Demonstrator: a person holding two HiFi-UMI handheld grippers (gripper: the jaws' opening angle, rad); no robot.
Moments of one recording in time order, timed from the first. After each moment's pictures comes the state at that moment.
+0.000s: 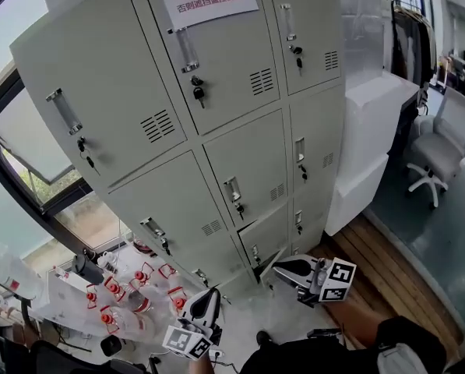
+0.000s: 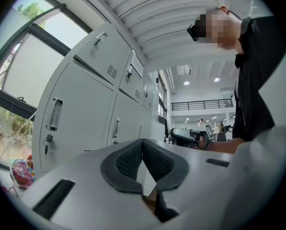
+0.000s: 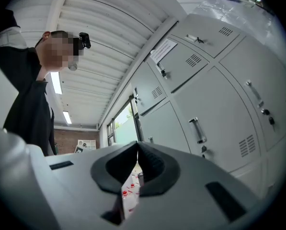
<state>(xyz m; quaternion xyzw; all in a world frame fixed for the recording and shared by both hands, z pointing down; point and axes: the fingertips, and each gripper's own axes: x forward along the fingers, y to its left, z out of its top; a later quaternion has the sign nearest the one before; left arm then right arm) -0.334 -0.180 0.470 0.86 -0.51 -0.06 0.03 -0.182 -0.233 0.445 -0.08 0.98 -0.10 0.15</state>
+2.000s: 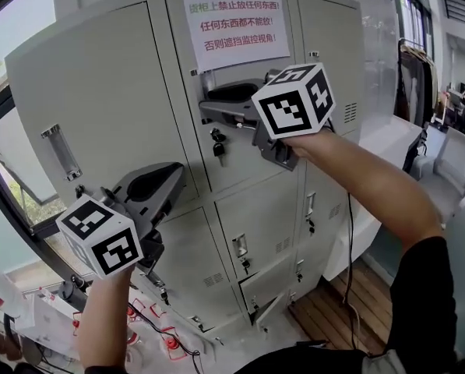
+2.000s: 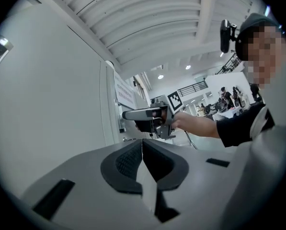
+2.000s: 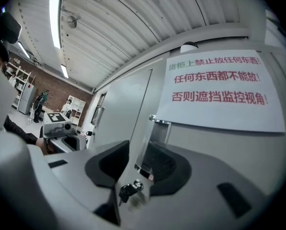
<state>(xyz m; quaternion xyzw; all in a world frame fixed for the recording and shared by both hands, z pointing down) -0.332 -0.383 0.082 0.90 -0.42 0.03 -0.13 -0.301 -0.469 0.008 -0.15 0.98 0.15 -0.01</state>
